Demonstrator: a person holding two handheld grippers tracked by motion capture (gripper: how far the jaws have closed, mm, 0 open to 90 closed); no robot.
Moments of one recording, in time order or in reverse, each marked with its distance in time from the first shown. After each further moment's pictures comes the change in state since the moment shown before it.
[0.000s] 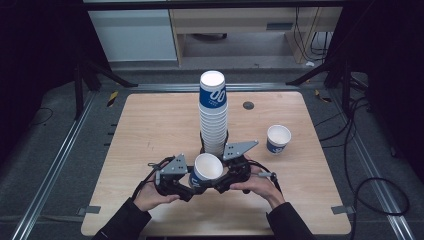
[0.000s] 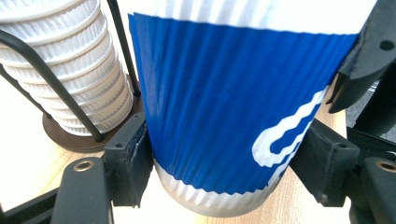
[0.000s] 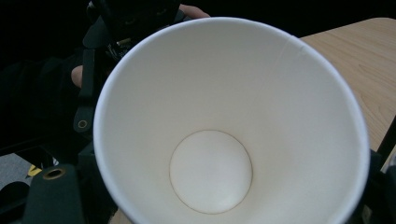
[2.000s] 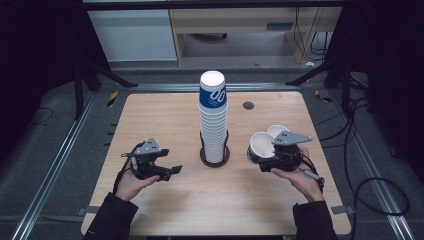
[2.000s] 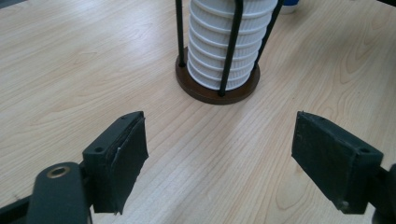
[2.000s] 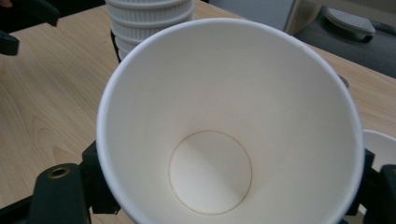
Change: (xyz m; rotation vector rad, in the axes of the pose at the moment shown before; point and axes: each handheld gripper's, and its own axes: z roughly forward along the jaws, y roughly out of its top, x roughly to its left) left arm 0.058 -0.028 -0.046 0.011 0.267 -0.225; right arm -0.022 -0.017 -0.121 0.111 -0.670 0.080
